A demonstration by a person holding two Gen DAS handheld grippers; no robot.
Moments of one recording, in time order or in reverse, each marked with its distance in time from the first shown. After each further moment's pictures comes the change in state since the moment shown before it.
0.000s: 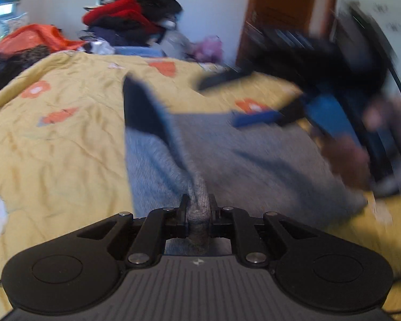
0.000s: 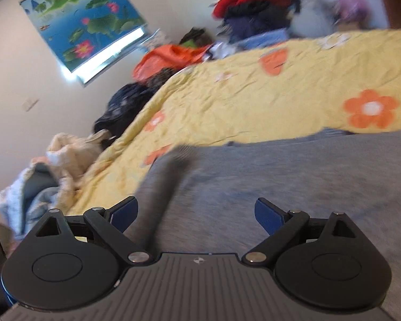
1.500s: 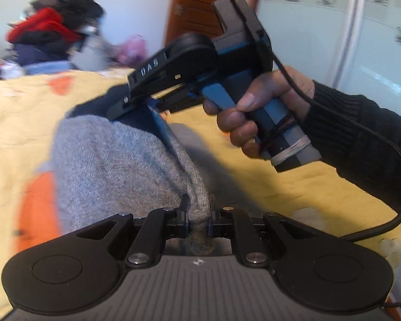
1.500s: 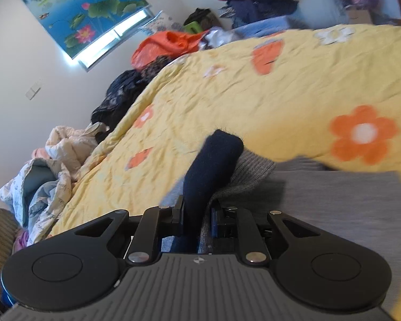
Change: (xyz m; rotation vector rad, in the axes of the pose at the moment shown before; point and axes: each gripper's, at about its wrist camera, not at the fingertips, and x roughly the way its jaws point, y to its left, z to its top) left arm 0.046 -0.138 0.040 0.151 0.015 -0.293; right arm -0.048 -0.084 0.051 -0.028 0.012 -0.076
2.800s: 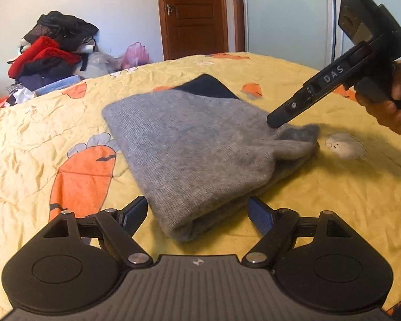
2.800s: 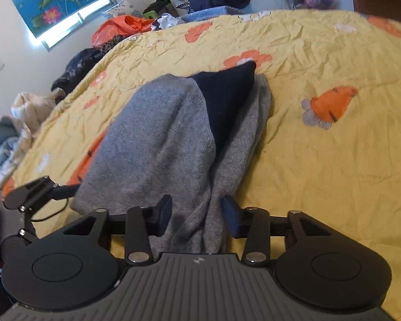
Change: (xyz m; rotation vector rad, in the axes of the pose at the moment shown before) left arm -0.026 0.047 -0.065 0.215 -0.008 0.162; right arm -0.102 -0.014 -0.137 -0.074 0.024 -0.240
